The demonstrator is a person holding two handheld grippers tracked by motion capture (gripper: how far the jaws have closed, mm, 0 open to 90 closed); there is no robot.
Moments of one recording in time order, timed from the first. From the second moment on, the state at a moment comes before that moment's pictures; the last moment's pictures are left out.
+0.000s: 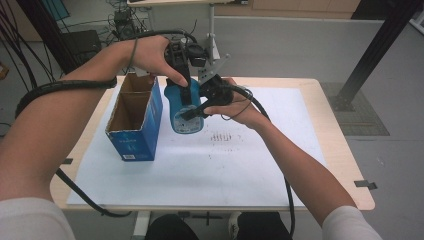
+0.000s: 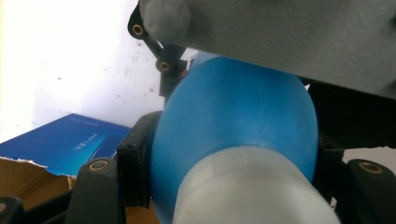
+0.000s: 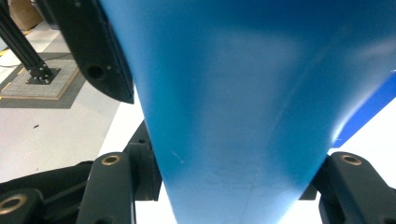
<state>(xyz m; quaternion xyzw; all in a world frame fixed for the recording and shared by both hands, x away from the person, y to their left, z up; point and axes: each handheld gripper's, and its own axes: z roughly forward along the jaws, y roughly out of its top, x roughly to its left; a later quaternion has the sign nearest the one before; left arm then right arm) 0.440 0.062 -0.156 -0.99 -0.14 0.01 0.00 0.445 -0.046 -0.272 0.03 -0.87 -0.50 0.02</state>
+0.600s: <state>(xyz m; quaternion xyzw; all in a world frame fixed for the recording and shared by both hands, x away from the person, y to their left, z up) 0.440 0.064 -0.157 -0.99 -0.14 0.01 0.00 0.445 -0.045 -0.273 0.02 -0.87 -0.50 0.02</state>
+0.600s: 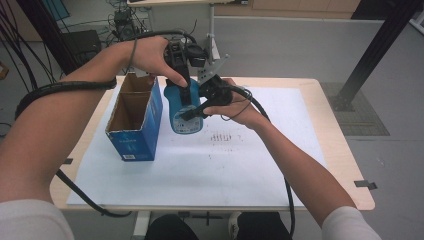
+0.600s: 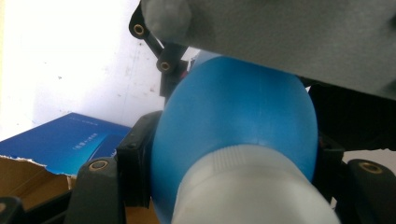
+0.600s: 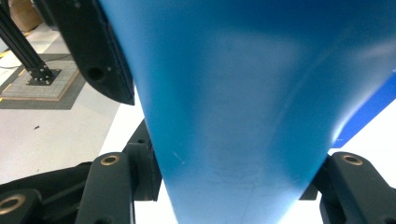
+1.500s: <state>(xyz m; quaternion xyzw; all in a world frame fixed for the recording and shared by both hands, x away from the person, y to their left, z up) 0.439 0.062 -0.155 -0.99 -0.15 0.00 0.00 0.445 -0.049 -0.272 0.02 -0.86 -0.51 0.02</state>
